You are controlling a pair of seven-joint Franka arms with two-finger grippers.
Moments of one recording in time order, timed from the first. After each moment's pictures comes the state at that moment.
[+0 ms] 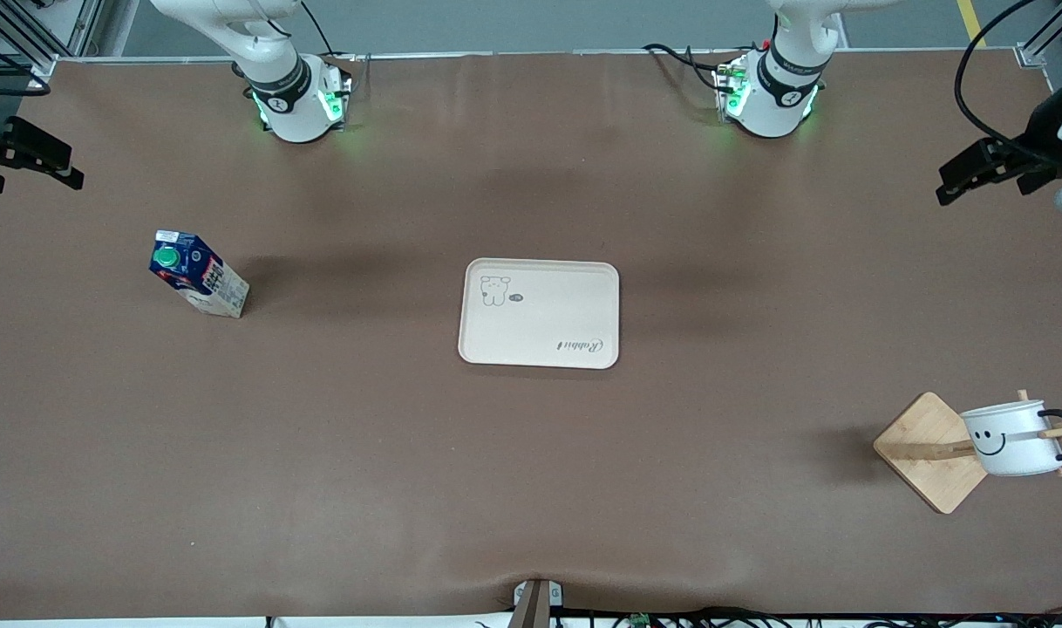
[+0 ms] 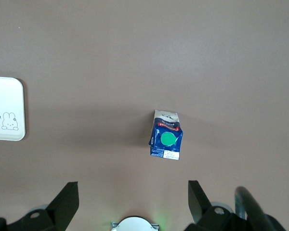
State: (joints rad) left arm 0.07 -0.07 -0.10 -1.60 0.03 1.51 -0.14; right arm 0.00 -0.09 -0.08 -1.57 0.01 1.41 -0.11
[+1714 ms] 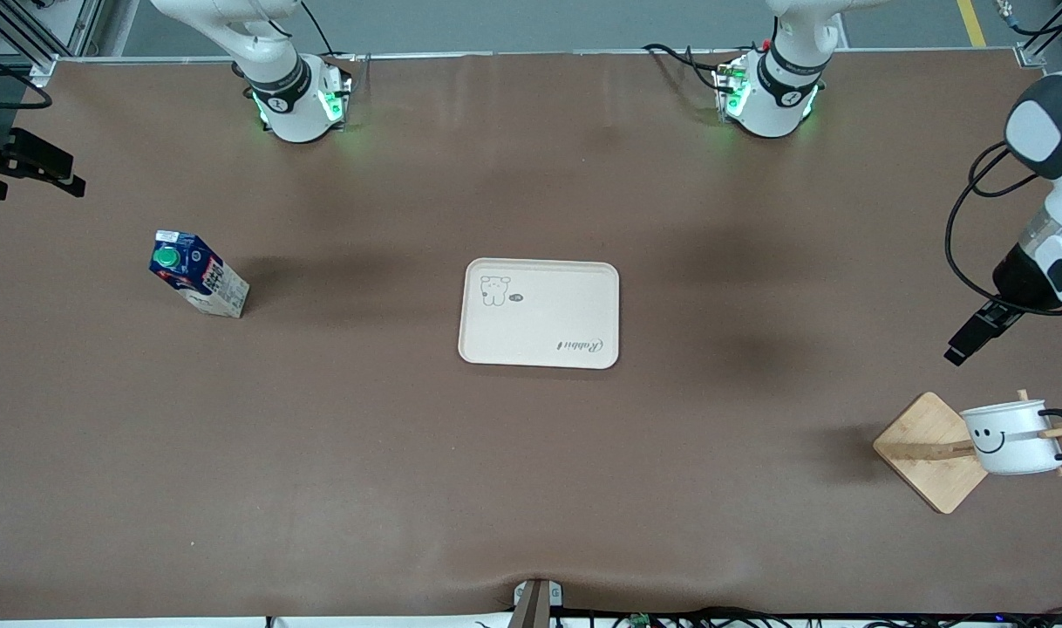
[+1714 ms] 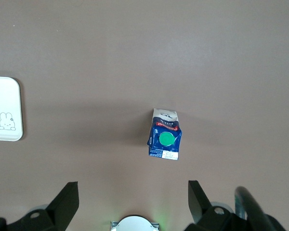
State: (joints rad) left arm 0.17 0.03 -0.10 -2.01 0.03 2.42 -0.54; right arm -0.01 -0.07 -0.08 -1.57 0.01 1.41 -0.11
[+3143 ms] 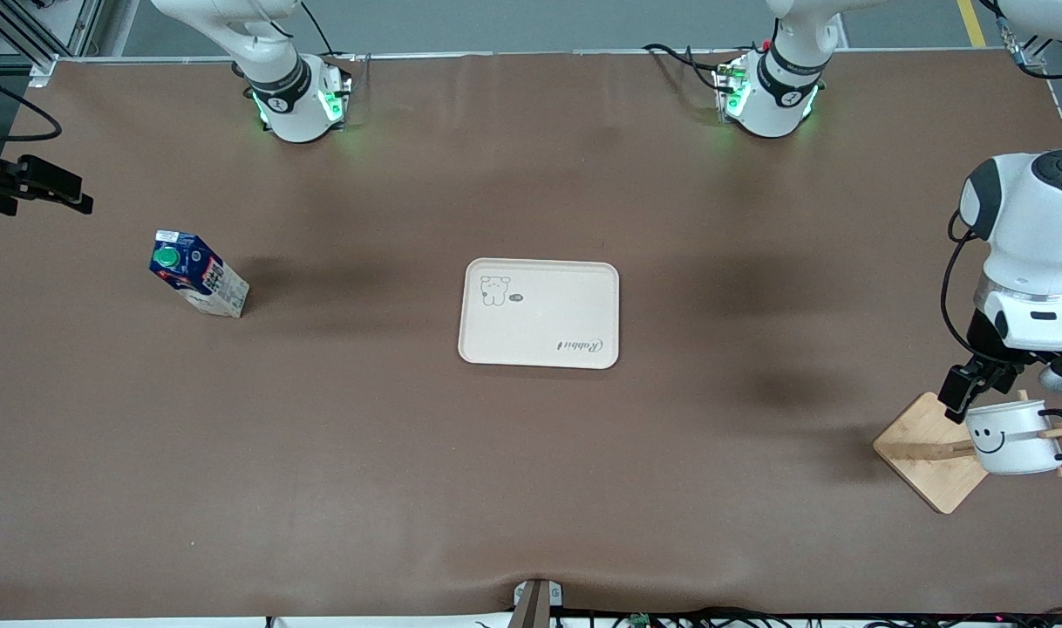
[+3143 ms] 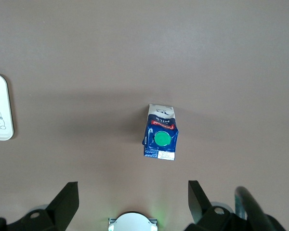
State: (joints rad) left arm 0.21 0.22 -0.10 -2.01 0.41 2.80 -0.75; right arm -0.02 -0.01 -0.08 -1.56 0.00 1.41 -0.11
